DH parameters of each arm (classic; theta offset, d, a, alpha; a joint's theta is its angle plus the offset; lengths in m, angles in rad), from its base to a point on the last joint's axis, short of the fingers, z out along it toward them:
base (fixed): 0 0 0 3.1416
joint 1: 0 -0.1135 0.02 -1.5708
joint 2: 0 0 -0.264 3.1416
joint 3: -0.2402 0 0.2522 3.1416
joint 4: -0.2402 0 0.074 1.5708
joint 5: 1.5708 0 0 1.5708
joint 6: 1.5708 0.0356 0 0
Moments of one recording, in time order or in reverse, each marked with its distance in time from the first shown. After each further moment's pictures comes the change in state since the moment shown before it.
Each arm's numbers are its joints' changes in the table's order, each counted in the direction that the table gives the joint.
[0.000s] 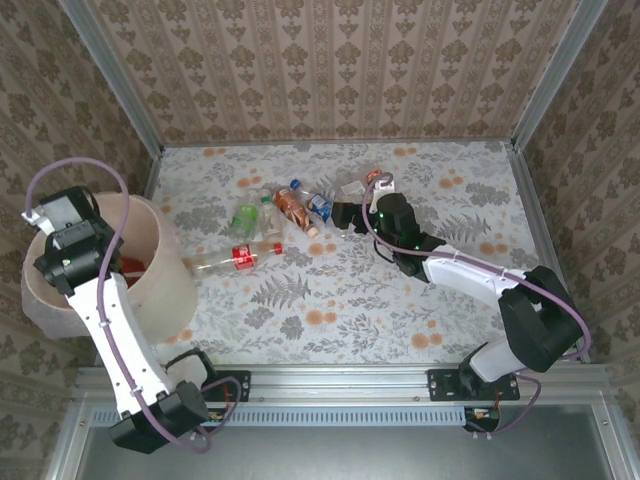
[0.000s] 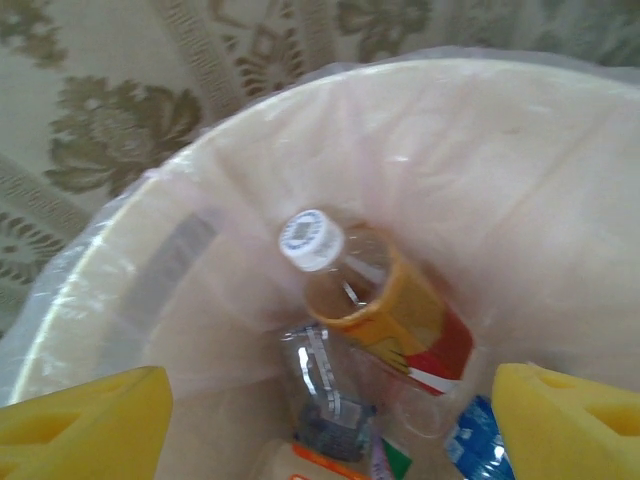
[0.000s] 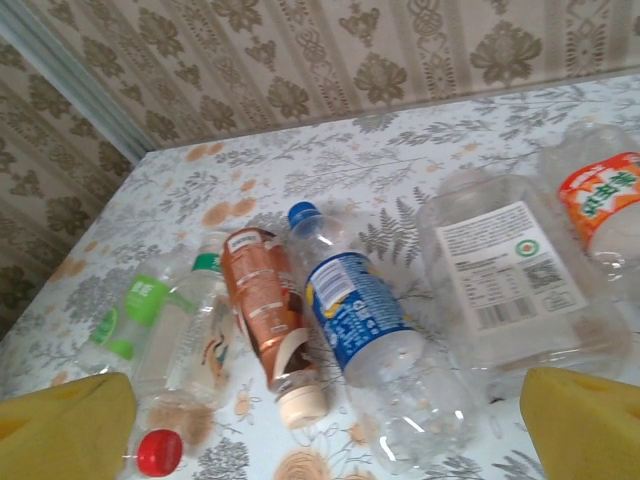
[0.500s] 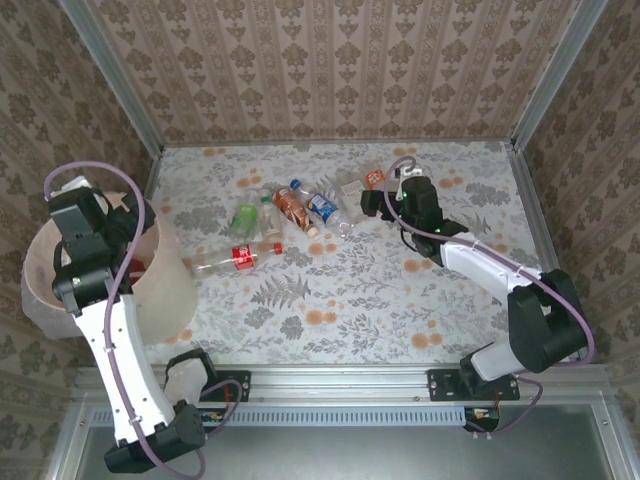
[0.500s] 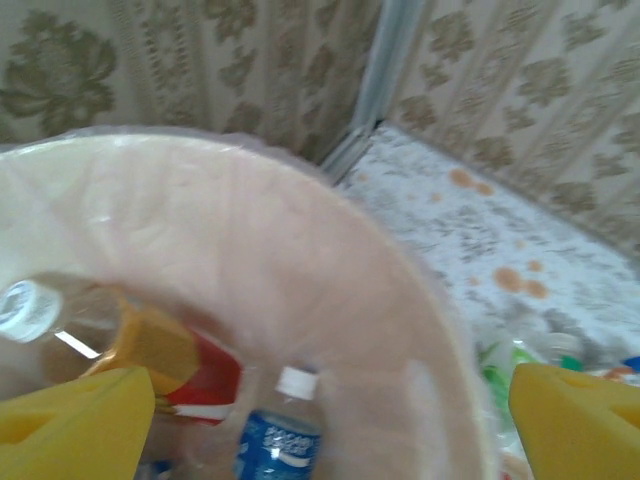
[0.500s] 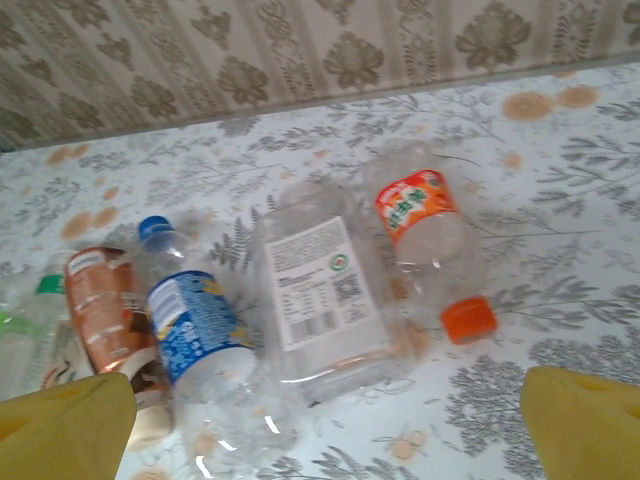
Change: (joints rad) left arm 0.109 0.102 0.034 0.164 0.386 -0.026; right arm 0.193 0.018 -0.064 -0.210 -0.024 -0.101
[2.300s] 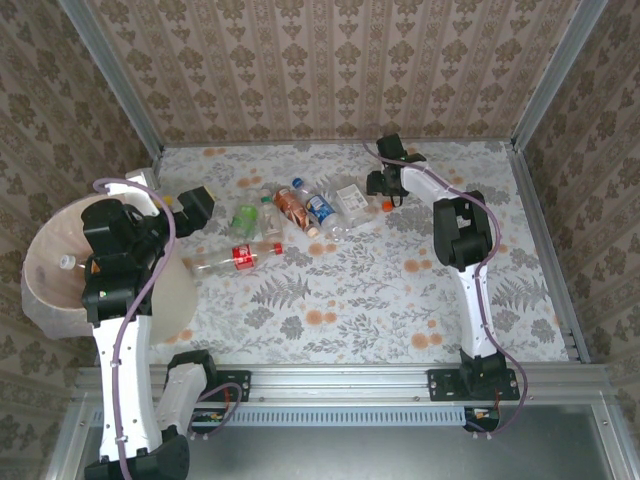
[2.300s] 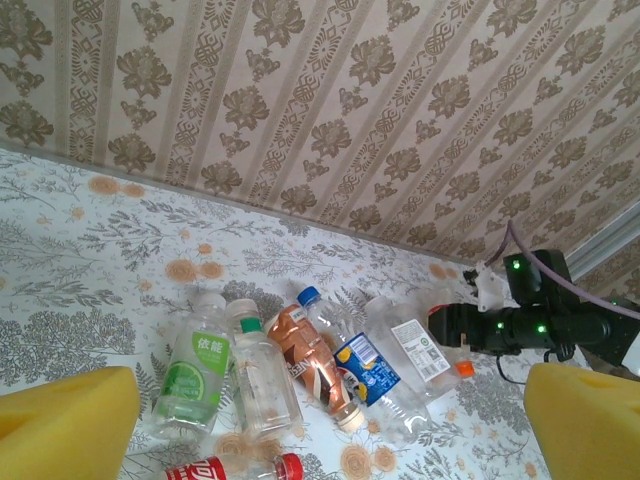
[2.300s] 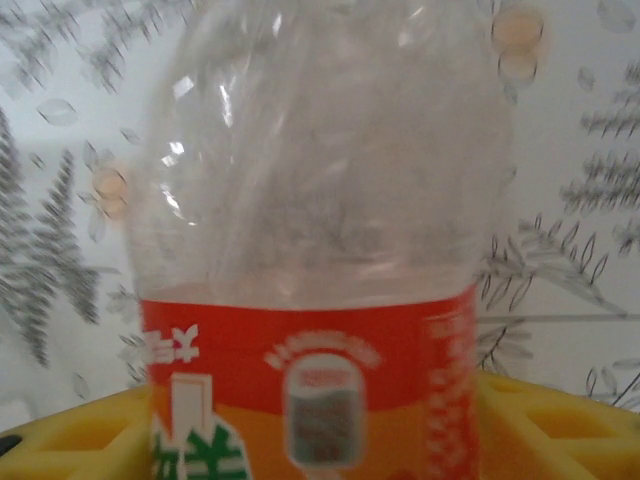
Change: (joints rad) left arm 0.218 0.117 0.245 0.357 0.460 -0.101; right arm 0.131 -0.933 -1.034 -0.698 -0.018 -0.093
